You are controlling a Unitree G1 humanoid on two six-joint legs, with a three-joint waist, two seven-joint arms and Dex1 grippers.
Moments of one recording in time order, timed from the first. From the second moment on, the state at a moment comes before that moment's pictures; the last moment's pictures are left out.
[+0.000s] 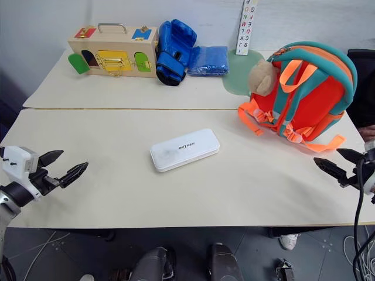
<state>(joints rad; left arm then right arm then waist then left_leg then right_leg) 0.08 0.71 0.56 -0.22 -0.46 0.43 -0.65 -0.11 -0.95 -0.55 0.29 0.50 0.39 0.99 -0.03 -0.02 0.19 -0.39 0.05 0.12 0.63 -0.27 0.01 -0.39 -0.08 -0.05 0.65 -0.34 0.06</state>
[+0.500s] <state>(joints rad) 0.10 0.72 0.54 -0.23 -0.46 0.48 -0.66 -0.11 -0.92 -0.54 0.29 0.47 0.36 0.98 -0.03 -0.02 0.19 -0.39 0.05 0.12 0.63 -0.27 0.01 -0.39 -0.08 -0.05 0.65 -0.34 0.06</state>
